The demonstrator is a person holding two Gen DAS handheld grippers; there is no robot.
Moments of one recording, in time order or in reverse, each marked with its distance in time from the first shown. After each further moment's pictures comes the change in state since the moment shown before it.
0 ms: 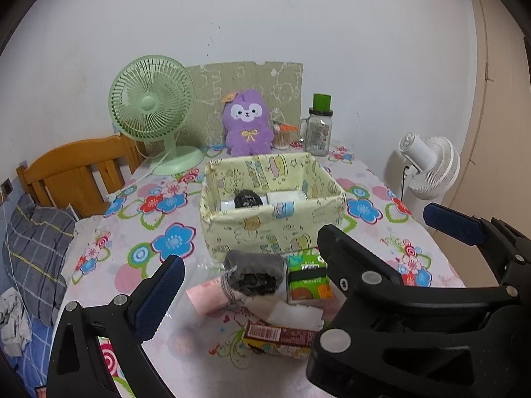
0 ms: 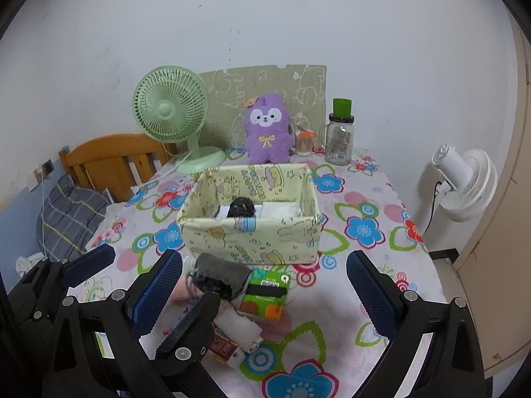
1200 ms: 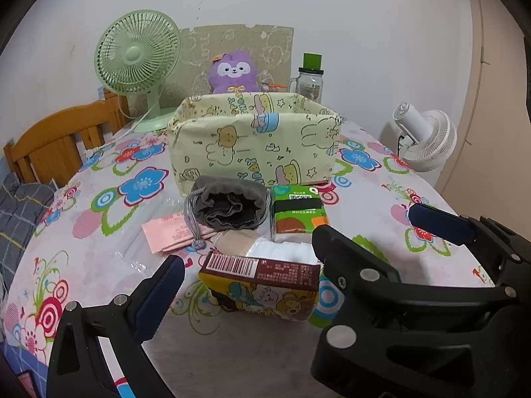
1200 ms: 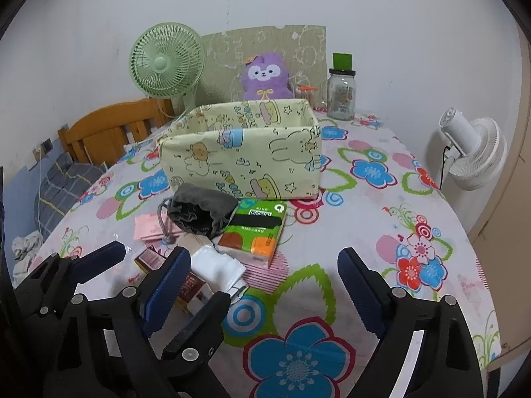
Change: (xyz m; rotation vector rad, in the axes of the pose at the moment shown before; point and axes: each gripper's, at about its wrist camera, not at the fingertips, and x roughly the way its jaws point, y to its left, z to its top) left arm 0.048 -0.013 -0.080 -0.009 0.054 -0.047; right arm 0.043 -0.014 -0.083 -0.003 0.064 0.017
